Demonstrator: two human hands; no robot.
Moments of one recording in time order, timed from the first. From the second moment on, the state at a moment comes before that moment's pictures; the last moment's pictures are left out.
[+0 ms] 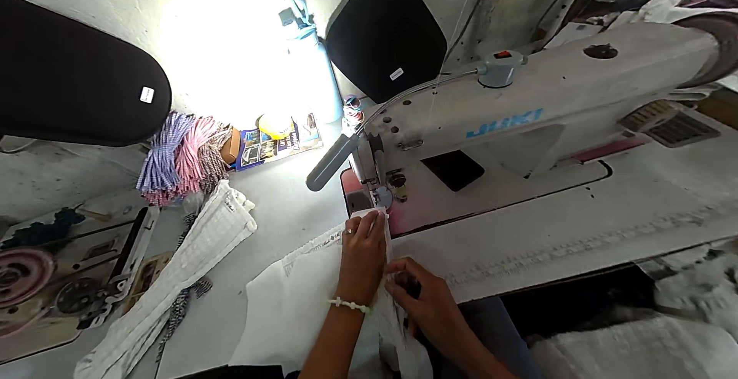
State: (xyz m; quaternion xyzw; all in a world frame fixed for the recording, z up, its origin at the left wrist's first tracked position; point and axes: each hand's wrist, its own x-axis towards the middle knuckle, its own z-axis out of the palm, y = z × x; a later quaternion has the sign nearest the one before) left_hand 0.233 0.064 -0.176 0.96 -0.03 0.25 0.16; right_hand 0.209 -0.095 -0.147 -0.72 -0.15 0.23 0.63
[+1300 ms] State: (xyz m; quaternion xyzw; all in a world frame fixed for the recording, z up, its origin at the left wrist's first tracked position) left_hand 0.267 0.068 -0.171 0.96 -0.03 0.25 0.14; right_hand 0.379 -0.274 -0.177 -0.92 -0.07 -0.33 0.21
